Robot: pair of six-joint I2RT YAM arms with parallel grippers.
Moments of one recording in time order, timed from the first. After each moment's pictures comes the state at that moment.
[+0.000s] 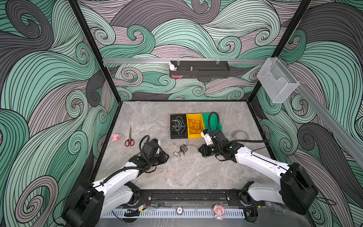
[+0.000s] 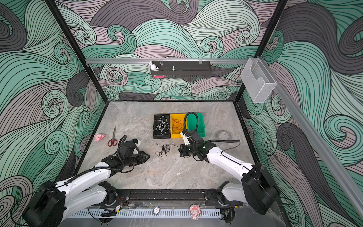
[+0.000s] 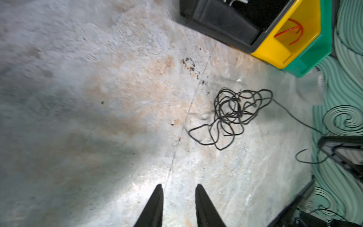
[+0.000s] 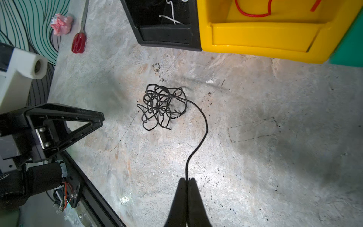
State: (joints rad) left arm -0.53 1.03 0.37 -0.17 0.22 -0.76; right arm 0.66 1.29 0.72 -0.32 -0.28 0.45
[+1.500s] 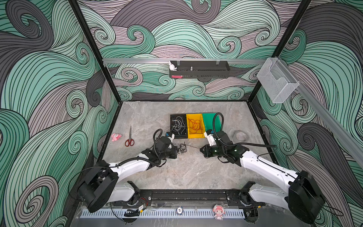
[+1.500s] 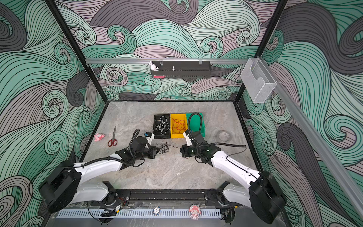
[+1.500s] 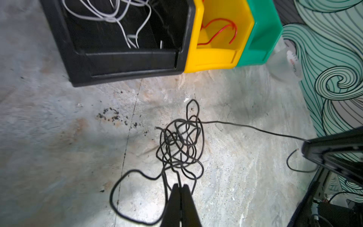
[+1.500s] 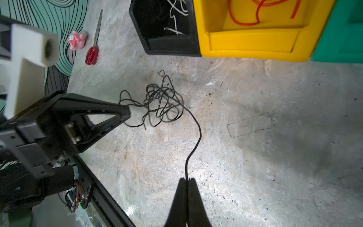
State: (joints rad) left arm -0.69 1.25 0.51 0.03 0.10 -0.59; right arm 0.64 1.18 0.67 -0.32 -0.24 0.49
